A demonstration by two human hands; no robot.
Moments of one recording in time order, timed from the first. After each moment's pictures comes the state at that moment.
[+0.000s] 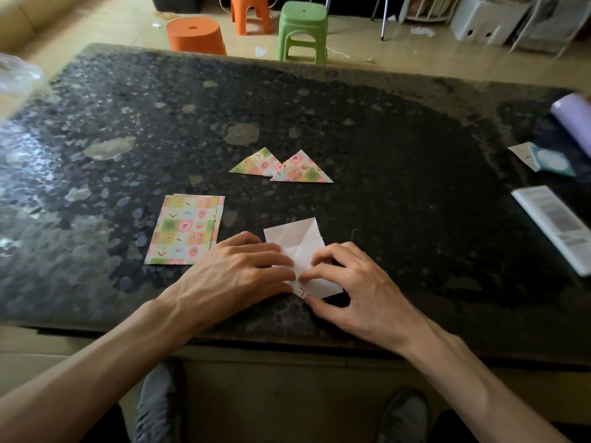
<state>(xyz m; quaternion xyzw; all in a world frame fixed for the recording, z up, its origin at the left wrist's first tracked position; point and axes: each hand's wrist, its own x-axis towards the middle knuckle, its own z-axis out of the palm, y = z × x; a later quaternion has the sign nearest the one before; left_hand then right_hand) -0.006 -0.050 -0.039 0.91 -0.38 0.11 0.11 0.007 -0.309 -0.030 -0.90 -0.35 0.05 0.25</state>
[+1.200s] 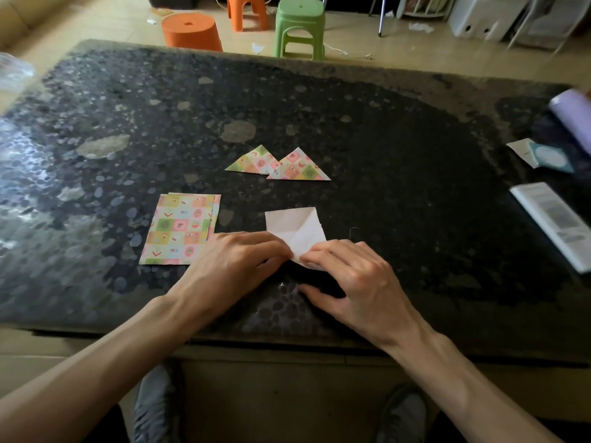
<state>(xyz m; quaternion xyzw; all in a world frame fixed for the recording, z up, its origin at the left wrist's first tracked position) 0.000 -0.059 -0.036 0.92 -0.27 0.14 0.25 0.007 -0.306 -0.035 -0.90 -0.37 -0.09 0.21</state>
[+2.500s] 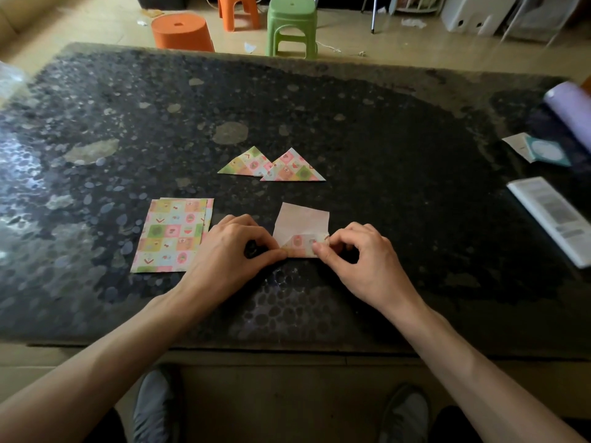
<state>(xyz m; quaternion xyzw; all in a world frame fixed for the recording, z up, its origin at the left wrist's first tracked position) 0.023 -0.063 -0.041 0.95 -0.07 0.03 0.30 0.042 -0.308 -0.044 -0.93 -0.14 0.01 0.34</state>
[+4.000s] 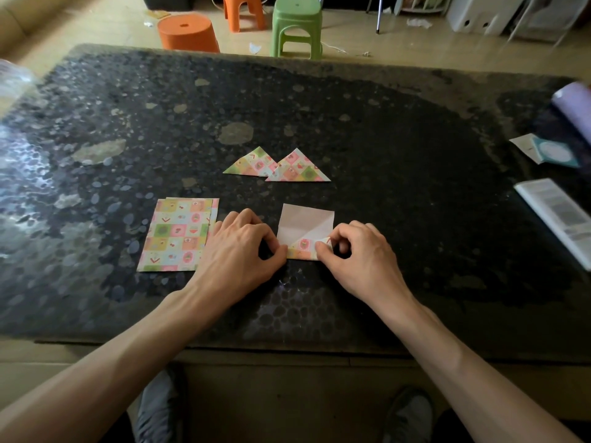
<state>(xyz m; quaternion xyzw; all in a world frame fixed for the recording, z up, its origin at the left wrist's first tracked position) 0.022 -0.075 -0.040 0.98 -0.03 0.05 0.21 0.046 -0.285 -0.037 -0.96 -0.07 0.03 0.26</state>
